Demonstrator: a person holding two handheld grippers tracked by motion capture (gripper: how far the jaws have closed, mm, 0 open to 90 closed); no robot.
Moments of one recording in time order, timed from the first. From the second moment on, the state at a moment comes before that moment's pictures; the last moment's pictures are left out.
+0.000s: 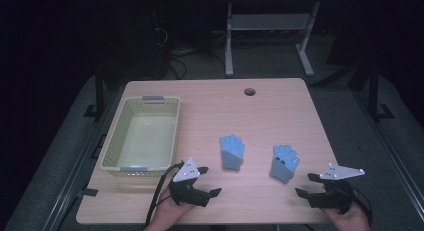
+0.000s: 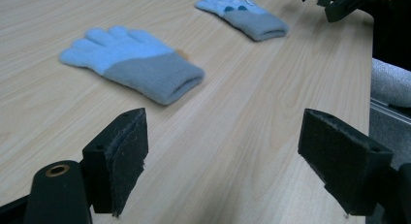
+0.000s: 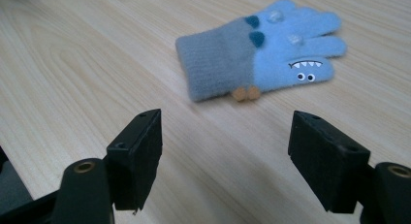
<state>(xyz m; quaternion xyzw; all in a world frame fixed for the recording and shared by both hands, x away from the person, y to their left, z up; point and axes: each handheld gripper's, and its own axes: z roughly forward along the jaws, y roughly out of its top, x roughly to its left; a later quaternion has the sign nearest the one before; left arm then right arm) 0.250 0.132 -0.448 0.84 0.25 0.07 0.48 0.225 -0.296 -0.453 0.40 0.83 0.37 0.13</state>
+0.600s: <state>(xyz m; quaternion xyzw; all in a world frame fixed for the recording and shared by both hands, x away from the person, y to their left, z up) 0.246 0.135 -0.446 0.83 0.25 0.08 0.49 0.232 -0.286 -0.437 0.38 0.83 0.37 0.15</state>
